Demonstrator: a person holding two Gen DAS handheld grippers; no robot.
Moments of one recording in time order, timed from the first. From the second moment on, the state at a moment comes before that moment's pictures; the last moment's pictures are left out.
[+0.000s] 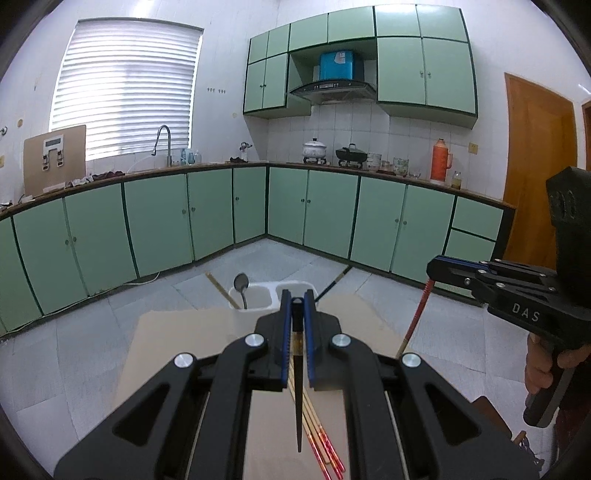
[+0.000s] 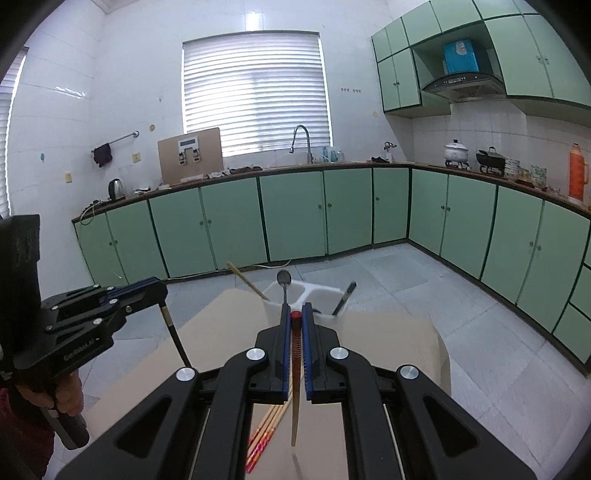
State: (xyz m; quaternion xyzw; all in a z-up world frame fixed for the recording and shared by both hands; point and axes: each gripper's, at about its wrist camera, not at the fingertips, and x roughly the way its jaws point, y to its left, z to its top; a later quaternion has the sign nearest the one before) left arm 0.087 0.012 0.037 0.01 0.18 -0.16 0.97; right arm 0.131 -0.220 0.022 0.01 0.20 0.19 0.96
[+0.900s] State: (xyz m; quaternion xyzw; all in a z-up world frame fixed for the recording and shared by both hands) left arm 0.235 -0.004 0.116 0.00 0.07 -0.12 0.99; right arm 0.278 -0.205 0.088 0.00 0.12 0.16 0.98
